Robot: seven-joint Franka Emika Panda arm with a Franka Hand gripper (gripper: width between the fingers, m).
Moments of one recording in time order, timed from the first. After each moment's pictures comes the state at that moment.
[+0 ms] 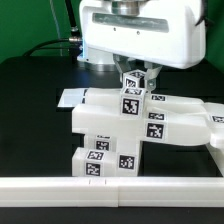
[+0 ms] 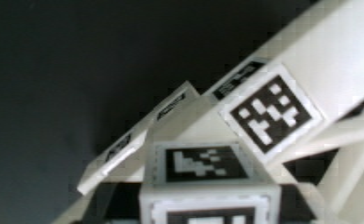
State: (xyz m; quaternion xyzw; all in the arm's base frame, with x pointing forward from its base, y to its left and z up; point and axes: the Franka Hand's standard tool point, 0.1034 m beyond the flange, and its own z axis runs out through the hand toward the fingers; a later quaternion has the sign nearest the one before) arm 0.587 0.014 0.113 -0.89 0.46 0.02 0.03
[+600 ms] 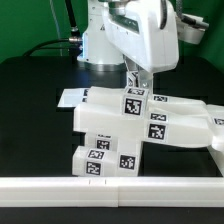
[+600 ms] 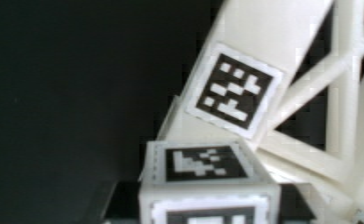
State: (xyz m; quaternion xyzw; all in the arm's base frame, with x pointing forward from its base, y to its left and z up) arm 0.588 0.017 0.114 -0.77 0.63 0.04 0.05
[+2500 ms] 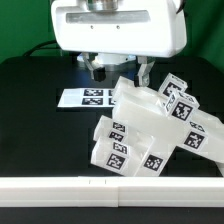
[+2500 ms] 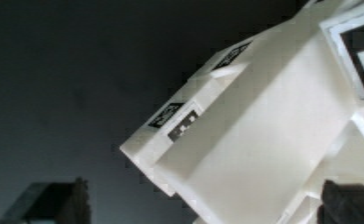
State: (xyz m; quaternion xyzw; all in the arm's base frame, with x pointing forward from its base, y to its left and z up) arm 0.585 -0.014 0.118 -0.93 0.35 0.01 0.06
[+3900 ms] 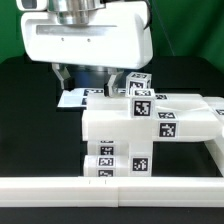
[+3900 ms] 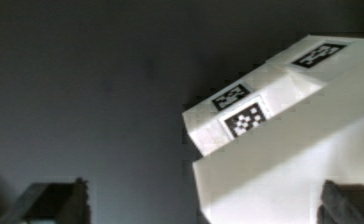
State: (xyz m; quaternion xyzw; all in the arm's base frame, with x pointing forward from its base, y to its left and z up) arm 0.569 -0.060 0.100 -0.95 0.29 0.00 0.04
